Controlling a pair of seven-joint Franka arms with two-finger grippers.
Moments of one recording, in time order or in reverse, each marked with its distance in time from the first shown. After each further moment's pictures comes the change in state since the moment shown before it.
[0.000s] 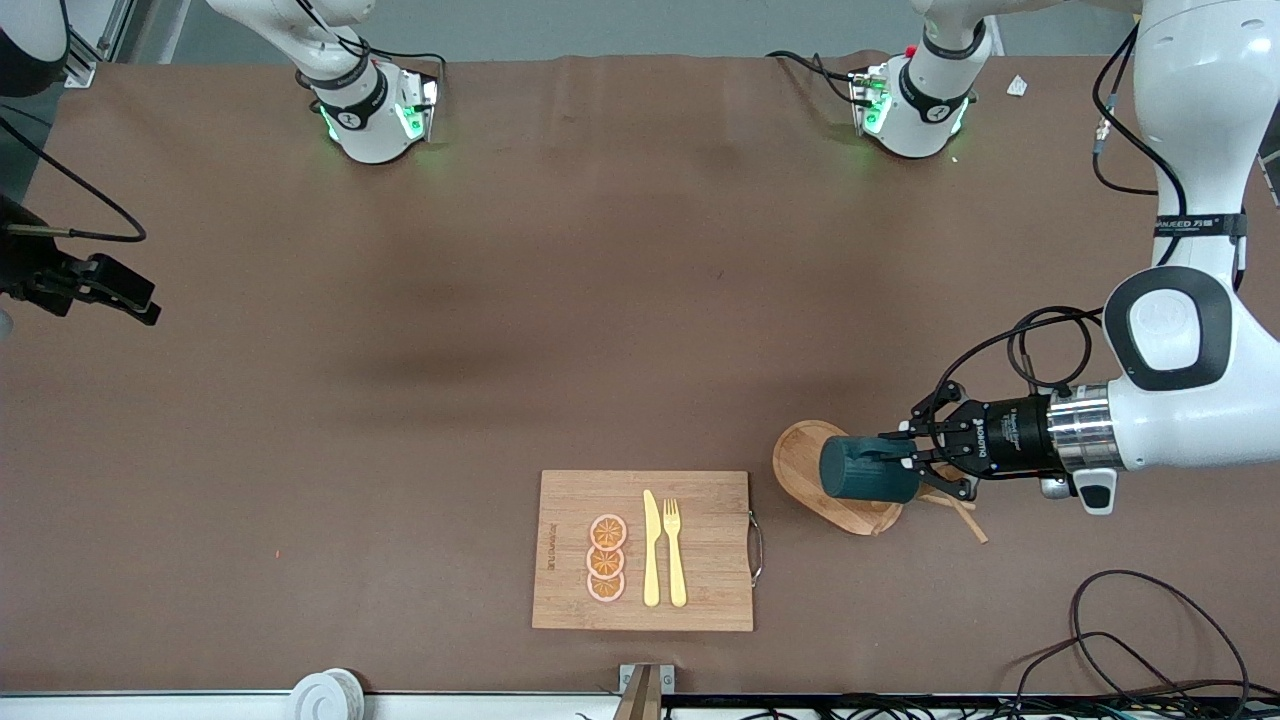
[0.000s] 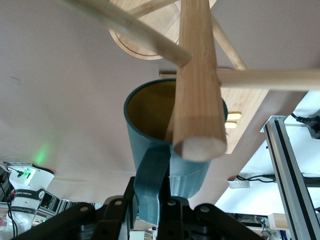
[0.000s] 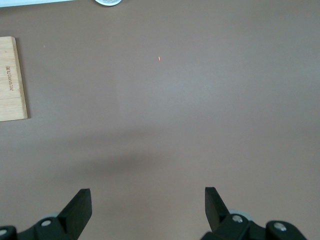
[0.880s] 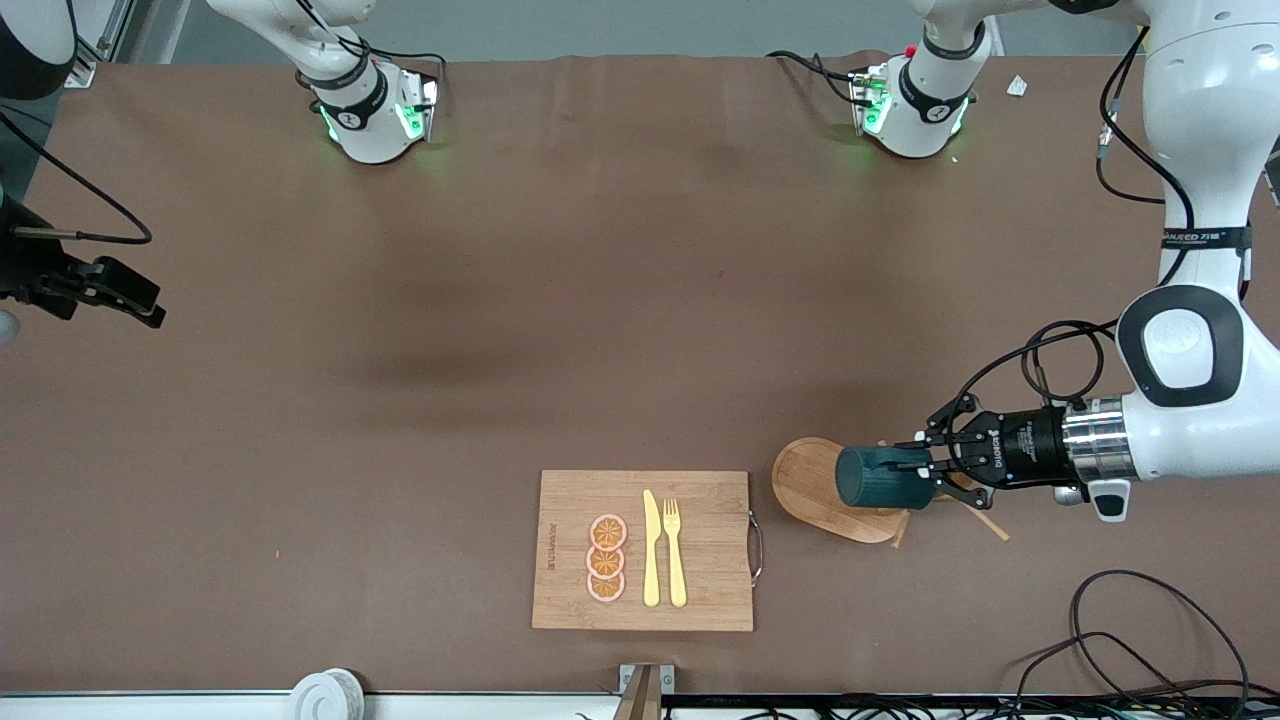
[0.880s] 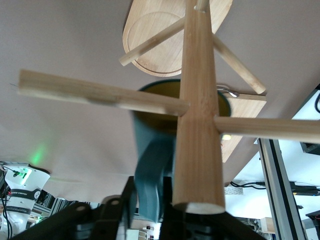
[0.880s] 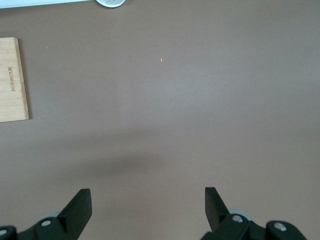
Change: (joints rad) left arm 0.035 0.026 -0.001 0.001 -0.004 0.000 0.012; right arm 0.002 0.000 0.004 -0.007 0.000 0.013 0.000
